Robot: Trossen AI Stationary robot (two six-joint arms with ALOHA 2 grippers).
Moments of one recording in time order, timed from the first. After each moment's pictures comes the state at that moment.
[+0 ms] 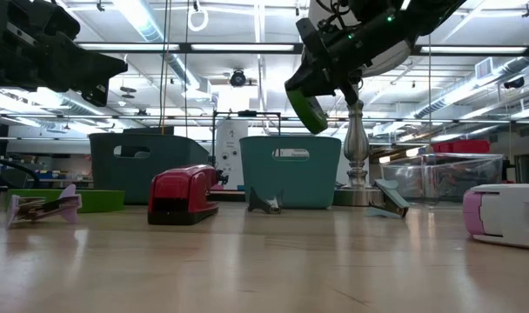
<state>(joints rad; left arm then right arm) -0.02 0.01 0.01 0.05 -0.02 -0.06 -0.18 1.45 0.92 0.12 0.29 0.48</state>
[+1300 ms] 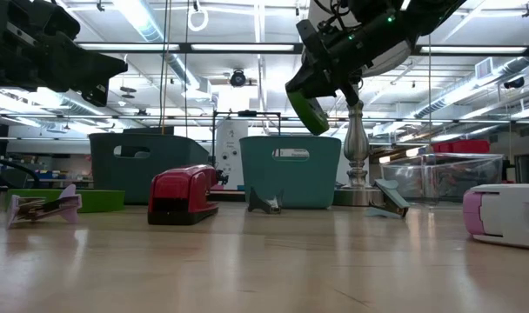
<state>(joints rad) -0.02 0.01 0.01 0.05 -0.02 -0.06 -0.18 1.45 0.92 0.11 0.29 0.48</state>
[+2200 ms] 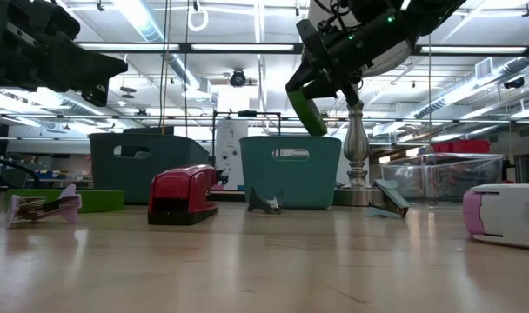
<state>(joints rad) -0.02 0.01 0.01 0.05 -0.02 -0.06 -0.18 1.45 0.92 0.11 0.29 0.48</state>
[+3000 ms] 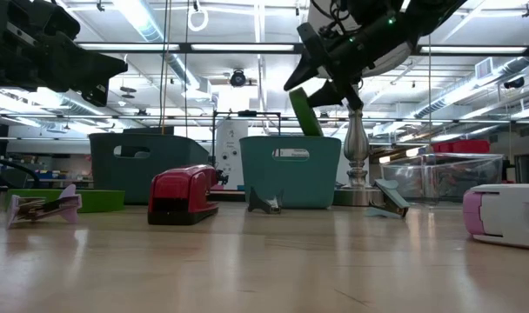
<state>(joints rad) -0.02 0.01 0.01 0.05 -0.02 -0.06 -0.20 1.45 0.92 0.06 0.27 0.57</state>
